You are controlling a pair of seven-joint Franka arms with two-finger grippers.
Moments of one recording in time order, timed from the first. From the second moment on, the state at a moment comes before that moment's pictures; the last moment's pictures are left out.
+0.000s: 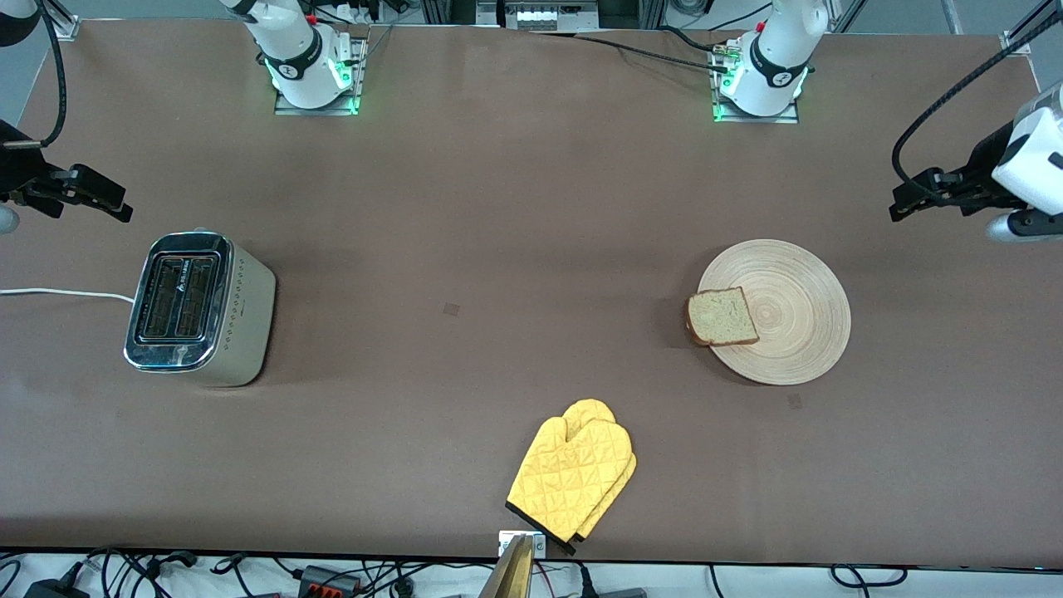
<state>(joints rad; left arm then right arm) 0.11 0.02 -0.10 -1.64 -0.01 1.58 -0.11 -0.10 -0.02 0.03 -1.70 0.00 1.69 -0.01</state>
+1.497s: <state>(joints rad) 0.44 0.51 -0.10 -1.71 -0.36 1.74 0.29 -0.10 0.00 0.03 -1.69 0.00 1.70 -0.01</state>
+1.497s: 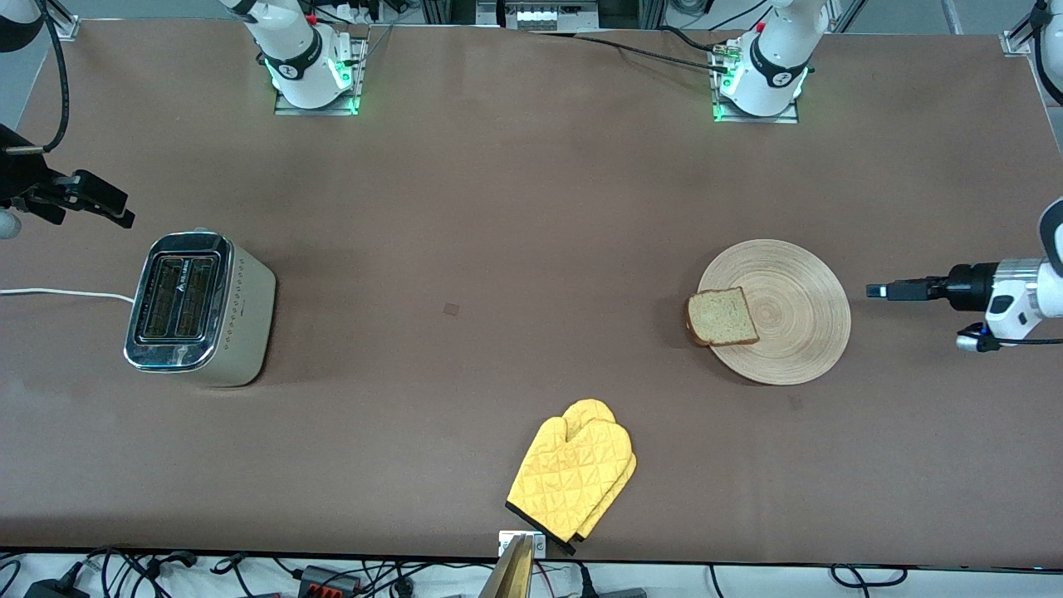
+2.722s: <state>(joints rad) 0.47 0.55 -0.11 -1.95 -0.55 2.00 0.64 -0.08 0.02 0.04 -1.69 0.00 1.70 -0.01</state>
